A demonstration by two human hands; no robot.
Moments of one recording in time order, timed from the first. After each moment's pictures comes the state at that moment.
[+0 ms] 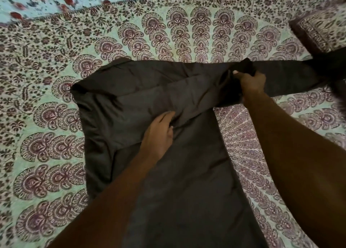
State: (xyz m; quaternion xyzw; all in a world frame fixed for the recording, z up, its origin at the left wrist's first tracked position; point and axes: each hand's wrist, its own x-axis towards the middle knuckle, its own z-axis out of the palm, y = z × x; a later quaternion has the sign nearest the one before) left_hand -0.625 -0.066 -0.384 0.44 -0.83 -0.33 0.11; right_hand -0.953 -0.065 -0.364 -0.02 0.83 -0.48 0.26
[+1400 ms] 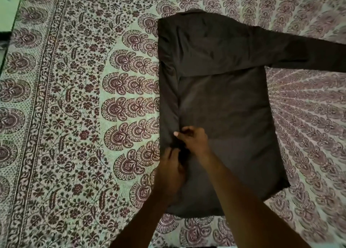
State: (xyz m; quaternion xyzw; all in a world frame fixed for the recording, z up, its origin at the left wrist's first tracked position) left_hand -0.374 0.242 -0.351 0.61 -0.69 -0.38 0.07; right_hand -0.508 0.176 -0.367 -0.28 0.77 -0.27 0.51
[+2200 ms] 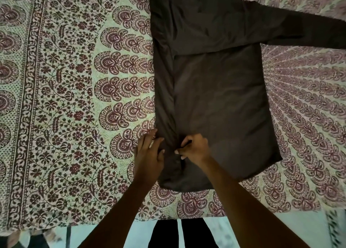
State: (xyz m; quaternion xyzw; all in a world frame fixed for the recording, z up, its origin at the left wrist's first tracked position) left_hand -0.318 0.269 -0.382 0.60 -0.74 -0.27 0.13; right_hand -0.506 0.269 -0.371 -0.33 0.78 -0.12 0.51
